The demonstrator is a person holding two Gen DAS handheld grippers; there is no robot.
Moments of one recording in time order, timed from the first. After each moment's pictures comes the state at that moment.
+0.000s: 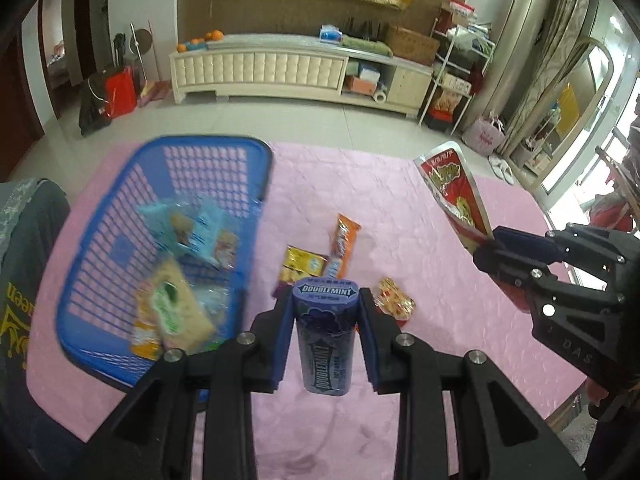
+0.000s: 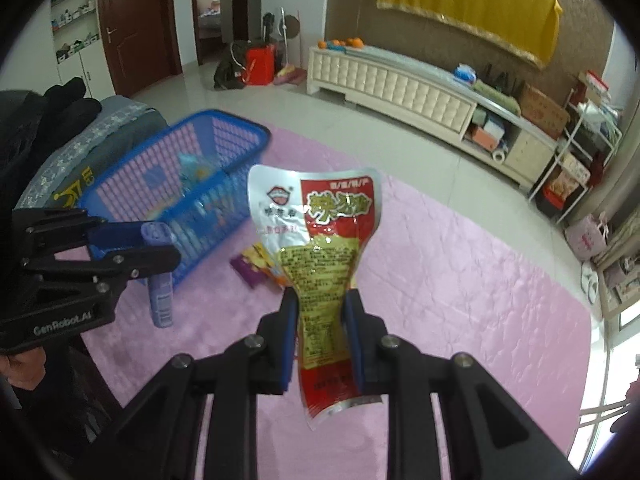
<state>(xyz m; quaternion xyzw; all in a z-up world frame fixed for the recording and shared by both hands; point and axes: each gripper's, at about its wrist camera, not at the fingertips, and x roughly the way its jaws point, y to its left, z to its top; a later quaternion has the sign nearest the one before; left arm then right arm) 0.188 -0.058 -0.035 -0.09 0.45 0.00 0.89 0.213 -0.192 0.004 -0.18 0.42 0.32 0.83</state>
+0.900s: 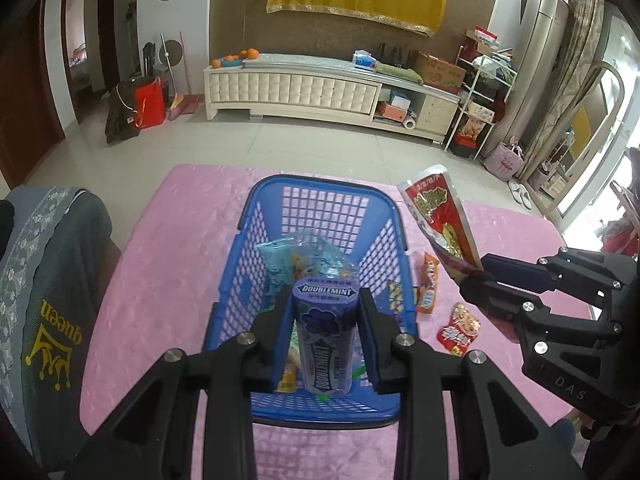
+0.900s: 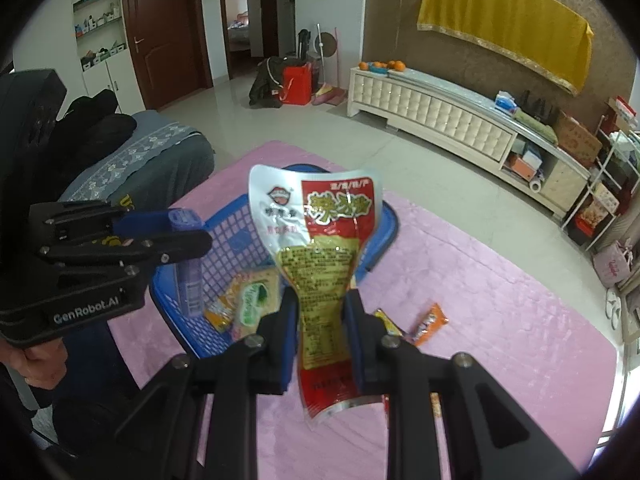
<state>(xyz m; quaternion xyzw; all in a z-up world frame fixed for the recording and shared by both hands) 0.172 0.078 -0.012 -0.09 0.42 0.03 0.90 0.198 -0.066 0.024 -0.15 0.41 0.36 0.82</state>
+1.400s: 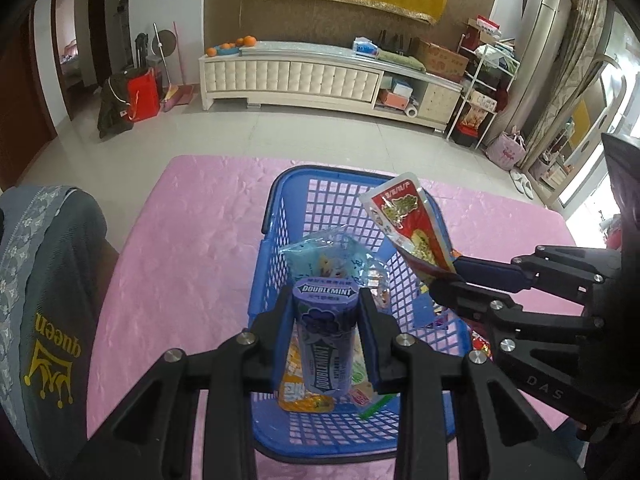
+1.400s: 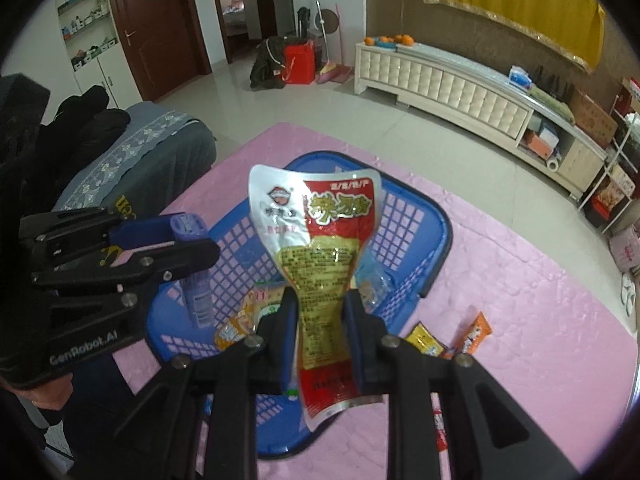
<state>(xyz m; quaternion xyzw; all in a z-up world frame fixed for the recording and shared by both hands) 0.200 0.107 -0.037 -0.09 0.45 0.01 0.89 0.224 -0.015 -0.012 -0.14 0.46 0.36 0.80</state>
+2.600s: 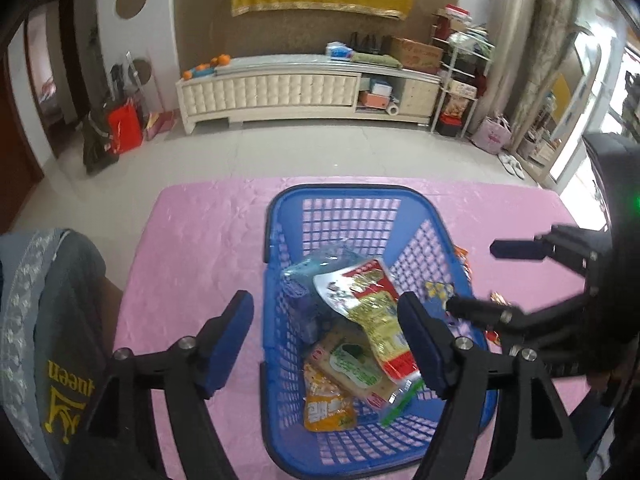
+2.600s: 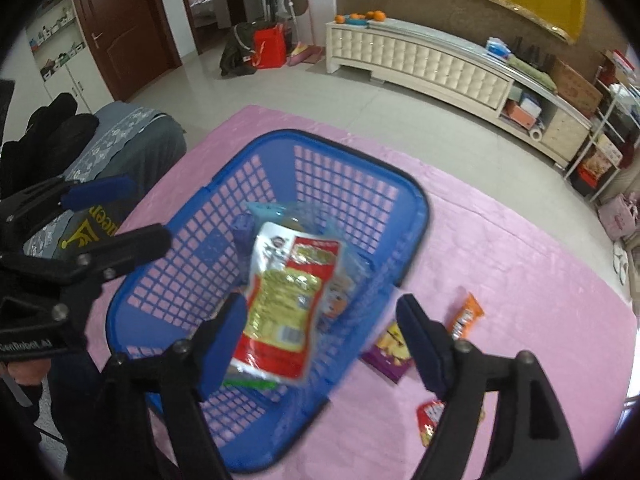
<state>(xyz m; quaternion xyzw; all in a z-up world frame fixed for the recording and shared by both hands) 0.201 0.096 -0.024 -0.03 0.43 -0.02 0.90 0.238 -0.039 -0.018 -0.13 0.49 0.31 0.80</state>
